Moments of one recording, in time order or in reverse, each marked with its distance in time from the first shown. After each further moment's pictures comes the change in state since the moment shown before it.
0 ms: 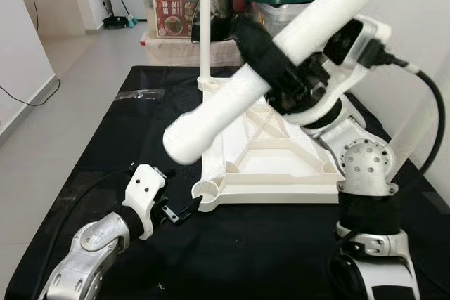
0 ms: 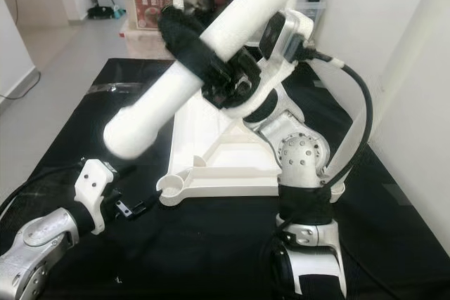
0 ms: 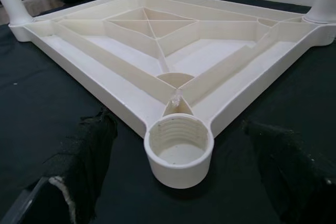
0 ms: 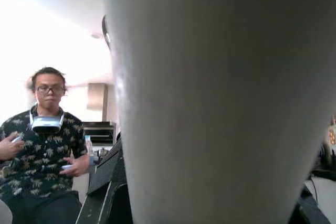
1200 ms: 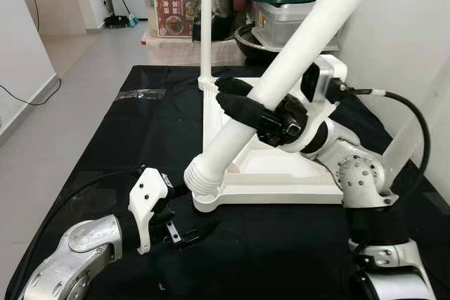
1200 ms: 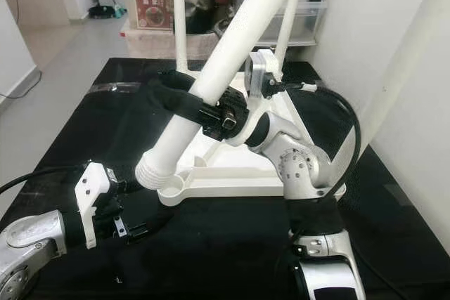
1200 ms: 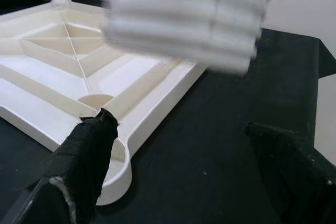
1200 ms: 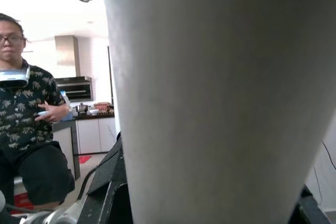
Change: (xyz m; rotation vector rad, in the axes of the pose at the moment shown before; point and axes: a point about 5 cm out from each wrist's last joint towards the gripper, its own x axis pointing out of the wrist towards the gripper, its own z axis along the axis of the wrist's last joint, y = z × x) left arm -0.016 -0.016 0.032 -0.027 -0.020 -0.309; right arm -0.039 -0.012 -0.025 -0.008 0.233 -0.136
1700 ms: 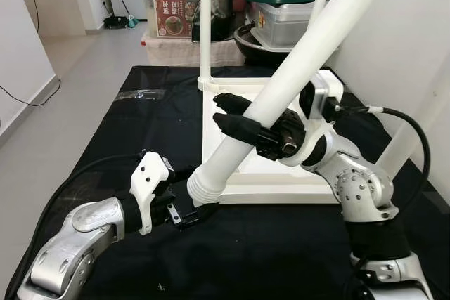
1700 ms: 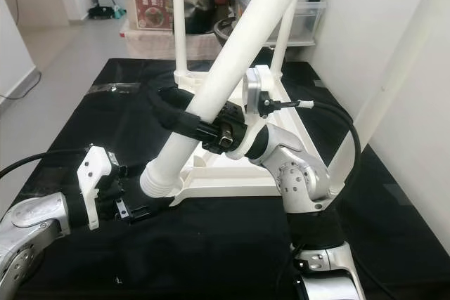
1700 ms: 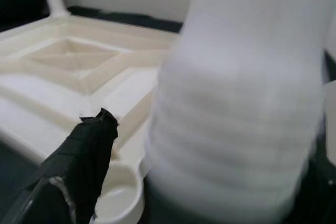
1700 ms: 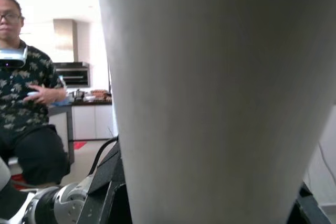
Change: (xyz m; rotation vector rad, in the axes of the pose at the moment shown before) left arm 0.022 0.010 0.012 0.023 -0.039 -0.022; right arm 0.007 0.012 -0.026 -0.010 0.087 0.045
